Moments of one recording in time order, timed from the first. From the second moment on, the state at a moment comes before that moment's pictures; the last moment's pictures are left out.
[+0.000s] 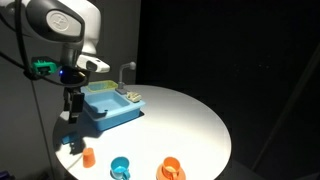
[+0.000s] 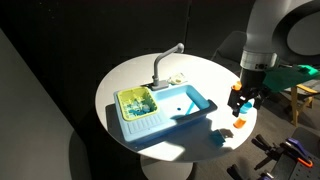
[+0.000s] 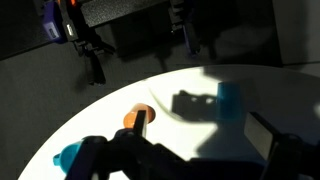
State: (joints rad) arm 0.04 -0.17 0.06 -2.57 0.05 2.15 0.39
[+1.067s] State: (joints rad) arm 0.07 -0.32 0.12 -2.54 -0.04 1.94 0.39
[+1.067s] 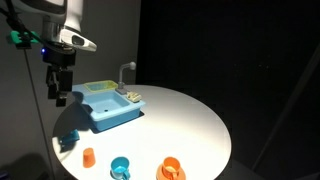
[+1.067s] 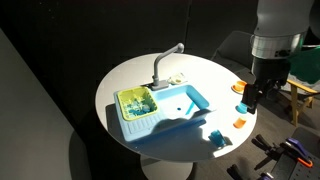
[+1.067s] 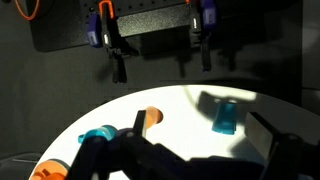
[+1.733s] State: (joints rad) arm -0.01 -0.36 0.10 -2.60 -0.17 2.28 0.39
